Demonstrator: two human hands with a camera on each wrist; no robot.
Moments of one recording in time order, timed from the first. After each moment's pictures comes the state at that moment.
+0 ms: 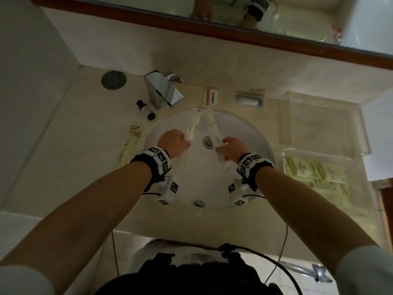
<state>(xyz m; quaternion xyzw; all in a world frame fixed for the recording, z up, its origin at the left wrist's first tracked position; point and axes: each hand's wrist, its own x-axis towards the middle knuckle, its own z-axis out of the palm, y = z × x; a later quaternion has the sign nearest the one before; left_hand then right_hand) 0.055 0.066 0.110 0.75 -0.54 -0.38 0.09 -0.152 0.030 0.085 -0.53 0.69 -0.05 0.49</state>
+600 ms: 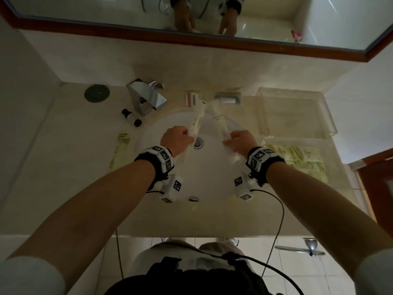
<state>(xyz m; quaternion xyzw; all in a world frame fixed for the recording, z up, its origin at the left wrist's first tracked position) 0.017 0.074 0.139 0.69 -0.61 -0.36 0.16 -0.205 0.057 0.130 -0.53 0.72 -0.15 0.42</state>
